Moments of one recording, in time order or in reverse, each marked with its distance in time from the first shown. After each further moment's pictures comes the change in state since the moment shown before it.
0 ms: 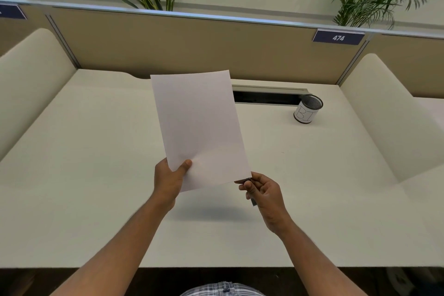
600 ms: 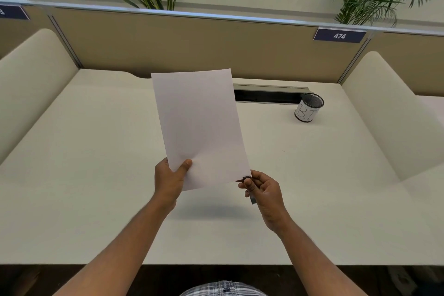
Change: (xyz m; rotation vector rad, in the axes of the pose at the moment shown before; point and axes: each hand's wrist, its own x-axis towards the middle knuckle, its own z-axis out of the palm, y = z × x) left_hand -0.007 -0.002 0.000 0.020 0.031 0.028; right_hand 0.001 0.003 0.002 0.033 0.052 0.017
